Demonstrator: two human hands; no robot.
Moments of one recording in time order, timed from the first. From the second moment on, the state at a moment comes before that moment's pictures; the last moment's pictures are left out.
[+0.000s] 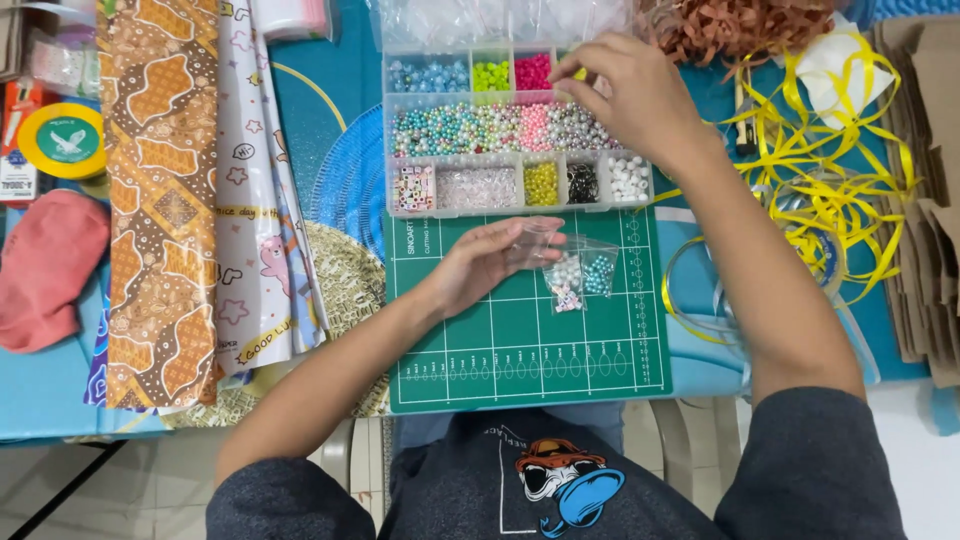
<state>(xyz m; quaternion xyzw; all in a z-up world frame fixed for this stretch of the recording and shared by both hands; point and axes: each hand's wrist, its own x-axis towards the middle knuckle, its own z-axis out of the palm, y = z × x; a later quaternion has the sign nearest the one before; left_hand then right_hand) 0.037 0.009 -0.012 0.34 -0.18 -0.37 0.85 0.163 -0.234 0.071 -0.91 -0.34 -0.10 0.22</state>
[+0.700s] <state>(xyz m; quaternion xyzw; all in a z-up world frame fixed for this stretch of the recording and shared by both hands) 0.038 0.010 -0.011 0.34 -0.17 -0.39 0.84 0.230 -0.201 0.009 -0.94 -0.31 -0.13 -0.04</state>
